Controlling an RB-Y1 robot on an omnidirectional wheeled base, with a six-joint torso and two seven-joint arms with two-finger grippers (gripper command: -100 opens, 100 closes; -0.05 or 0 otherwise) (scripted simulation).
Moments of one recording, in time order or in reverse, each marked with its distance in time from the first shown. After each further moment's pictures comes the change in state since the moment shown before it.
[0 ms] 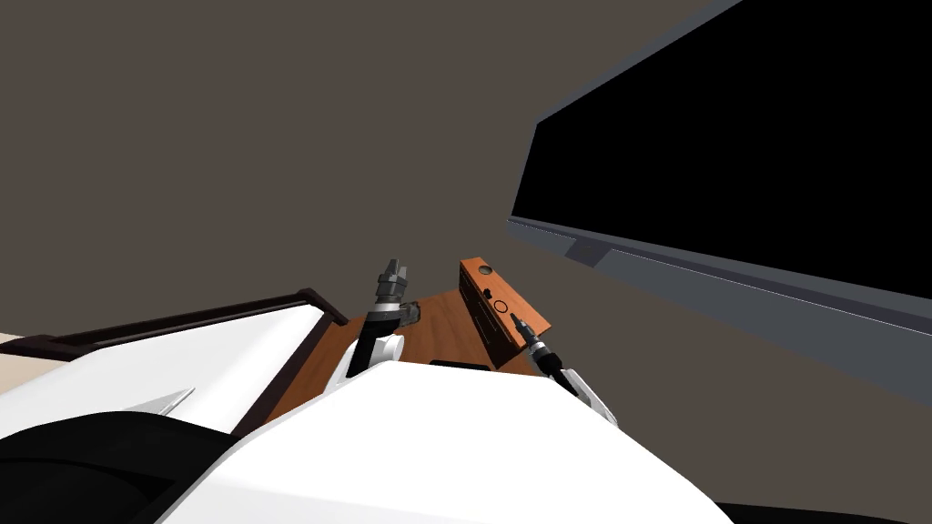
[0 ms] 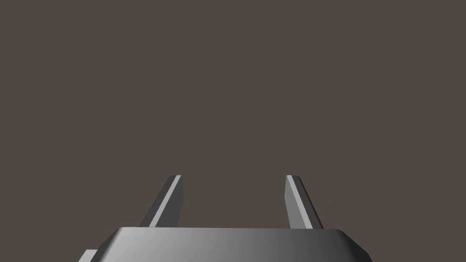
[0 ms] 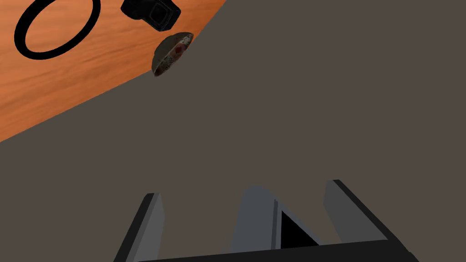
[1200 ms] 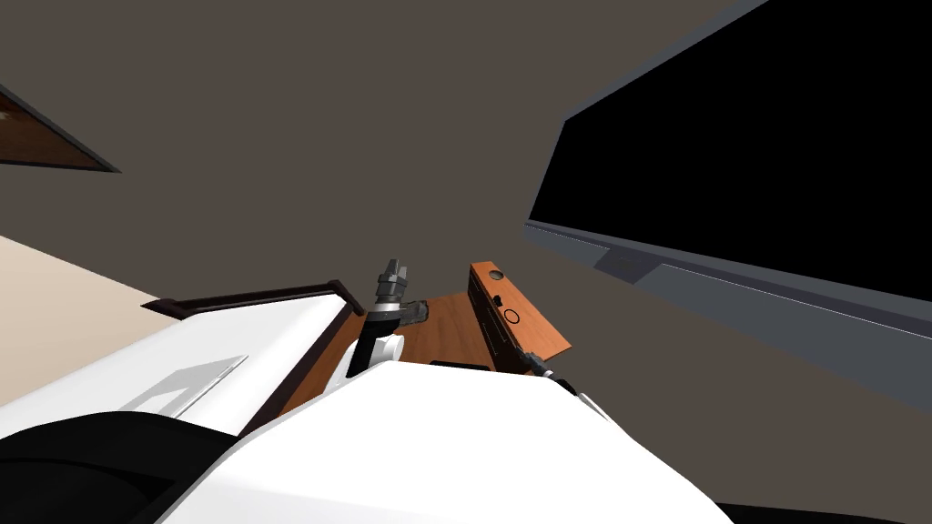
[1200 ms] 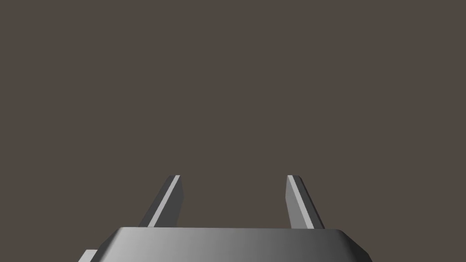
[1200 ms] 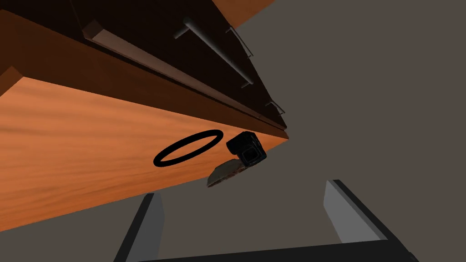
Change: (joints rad) left arm 0.000 0.000 0.000 0.000 0.000 0.000 0.000; right arm -0.008 -0.119 0.159 0.307 0.133 0.087 0.073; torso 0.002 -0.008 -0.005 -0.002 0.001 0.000
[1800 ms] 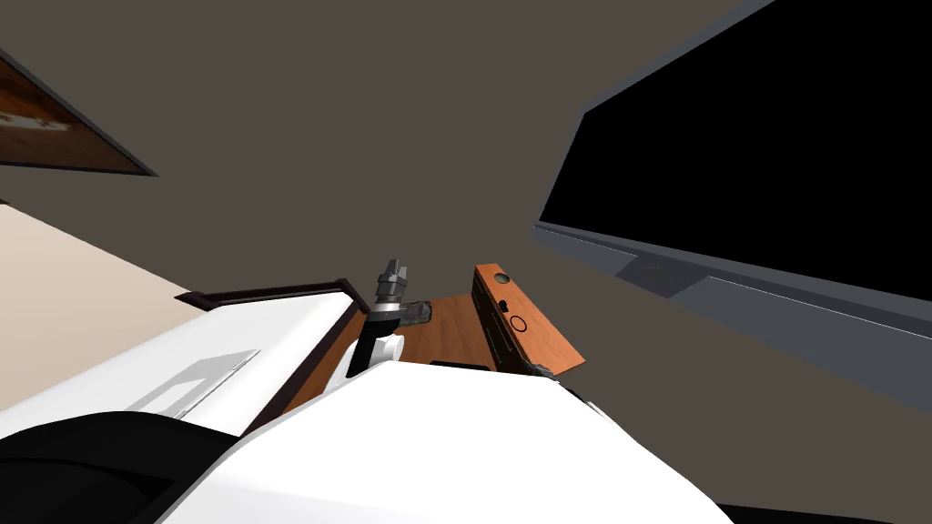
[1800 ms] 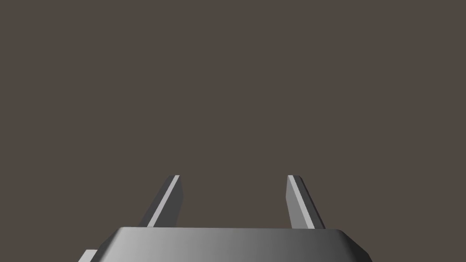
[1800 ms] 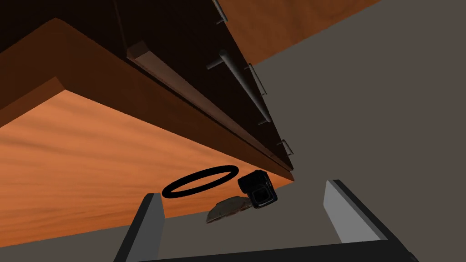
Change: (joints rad) left arm 0.000 0.000 0.000 0.000 0.000 0.000 0.000; right arm -0.018 -0.032 0.047 0.120 0.038 0.012 0.022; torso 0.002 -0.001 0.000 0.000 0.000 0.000
